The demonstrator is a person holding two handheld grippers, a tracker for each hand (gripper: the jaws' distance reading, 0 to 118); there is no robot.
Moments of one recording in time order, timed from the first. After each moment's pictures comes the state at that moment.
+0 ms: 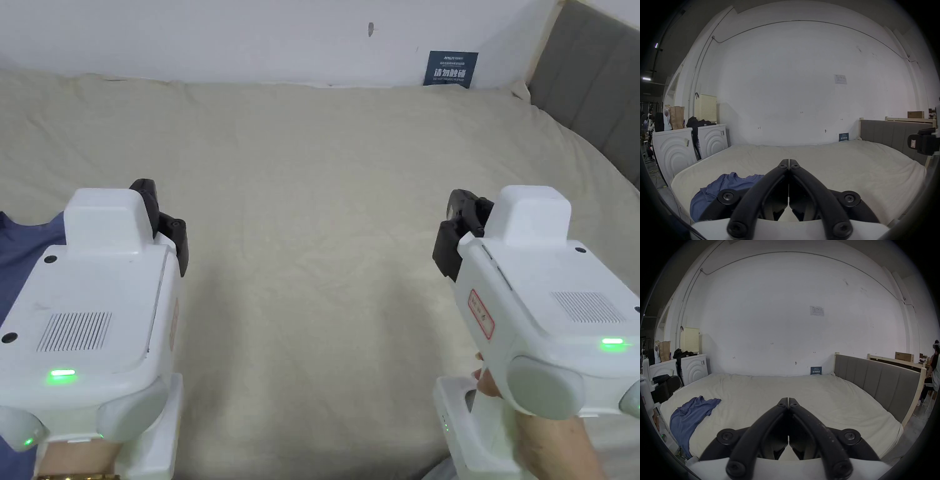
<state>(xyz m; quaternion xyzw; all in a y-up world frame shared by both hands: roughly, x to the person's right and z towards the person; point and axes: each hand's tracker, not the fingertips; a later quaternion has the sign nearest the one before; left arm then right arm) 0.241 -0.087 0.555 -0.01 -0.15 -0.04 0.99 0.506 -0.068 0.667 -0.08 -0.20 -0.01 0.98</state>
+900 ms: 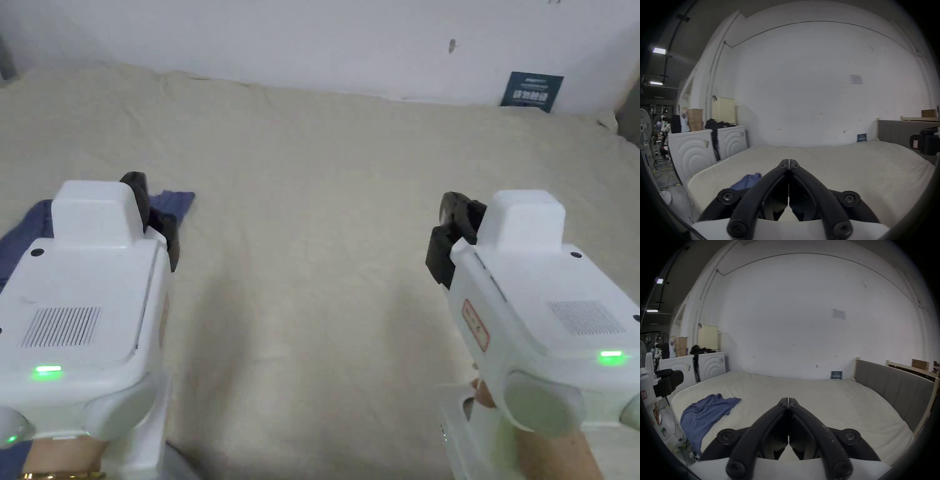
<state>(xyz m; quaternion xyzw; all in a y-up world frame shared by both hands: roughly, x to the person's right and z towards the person) 0.169 -0.079 0.563 0.00 -0.05 -0.04 1.00 0.447 -0.064 0.630 -0.08 -0.09 0.02 0.99</state>
